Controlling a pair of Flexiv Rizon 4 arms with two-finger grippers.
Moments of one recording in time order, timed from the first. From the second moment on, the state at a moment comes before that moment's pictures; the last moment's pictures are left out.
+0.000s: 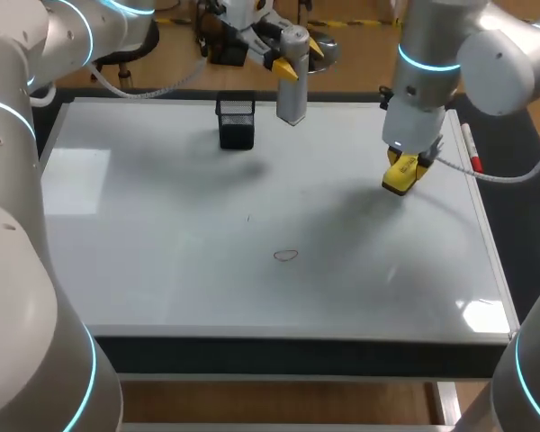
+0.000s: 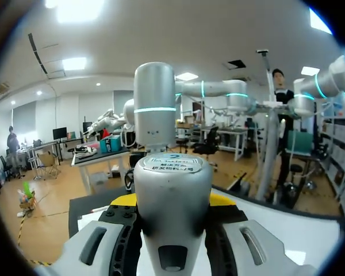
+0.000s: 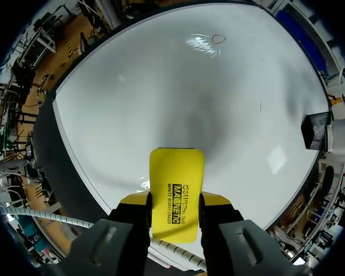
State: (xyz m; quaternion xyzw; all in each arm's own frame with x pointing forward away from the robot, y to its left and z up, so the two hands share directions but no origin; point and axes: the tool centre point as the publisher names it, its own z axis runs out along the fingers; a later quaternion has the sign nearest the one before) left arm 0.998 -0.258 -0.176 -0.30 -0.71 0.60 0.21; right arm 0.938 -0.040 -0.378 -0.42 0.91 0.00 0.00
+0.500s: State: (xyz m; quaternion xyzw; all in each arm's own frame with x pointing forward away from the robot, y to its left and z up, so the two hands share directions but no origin) left arm 0.960 -0.252 -0.174 -0.34 -0.69 0.59 0.25; right arm 0.938 -0.040 -0.378 -0.42 0.91 0.00 0.00
